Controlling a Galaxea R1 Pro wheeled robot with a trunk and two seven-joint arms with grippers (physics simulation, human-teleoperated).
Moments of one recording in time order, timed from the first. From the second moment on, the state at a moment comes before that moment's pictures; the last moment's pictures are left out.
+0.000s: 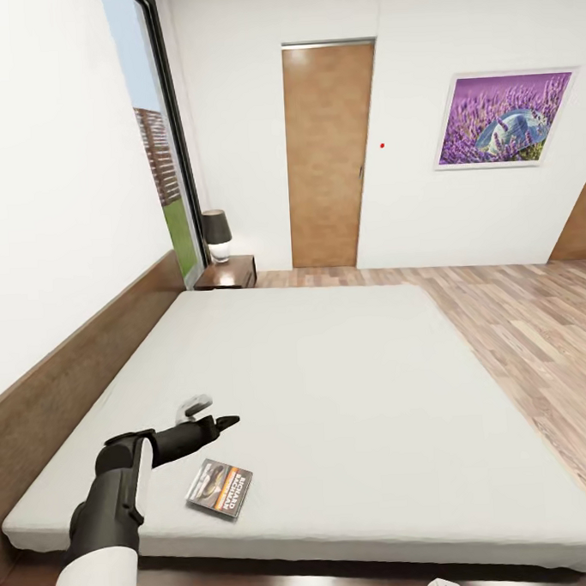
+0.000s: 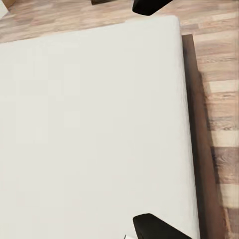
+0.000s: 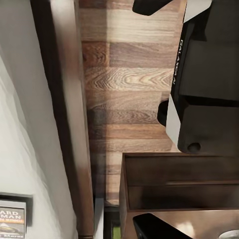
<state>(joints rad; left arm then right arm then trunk) -0.55 -0.11 0.42 -1.19 -0.15 0.93 -0.69 -0.47 -0.13 -0.19 0.07 -0.09 -0.06 0.77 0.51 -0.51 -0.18</state>
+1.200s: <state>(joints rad) -0.56 -0.09 0.43 -1.14 -0.04 0.81 -0.36 -0.47 -0.16 -0.19 0.08 -0.09 -0.06 0.78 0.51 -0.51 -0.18</state>
